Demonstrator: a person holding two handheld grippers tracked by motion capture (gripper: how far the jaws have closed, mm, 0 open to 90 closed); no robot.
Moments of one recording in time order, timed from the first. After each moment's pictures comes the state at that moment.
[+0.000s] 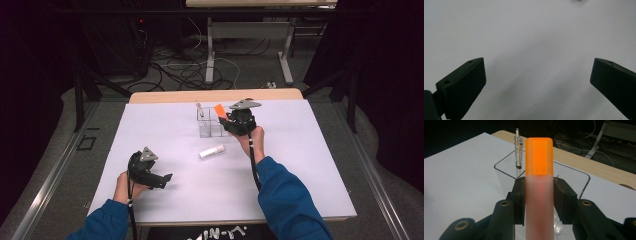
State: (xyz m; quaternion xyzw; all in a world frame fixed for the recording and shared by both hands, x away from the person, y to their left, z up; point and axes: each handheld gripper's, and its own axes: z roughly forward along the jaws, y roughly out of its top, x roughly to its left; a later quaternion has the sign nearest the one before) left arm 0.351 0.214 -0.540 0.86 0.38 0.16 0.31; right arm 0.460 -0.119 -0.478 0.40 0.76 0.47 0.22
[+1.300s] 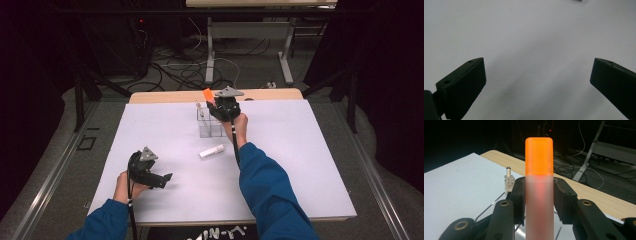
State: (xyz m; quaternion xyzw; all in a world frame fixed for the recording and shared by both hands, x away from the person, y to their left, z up) left arm 0.352 0.214 -0.540 0.86 0.38 0.16 0.31; right arm 0.510 -0.077 -0.477 0.38 0.73 0.49 0.28
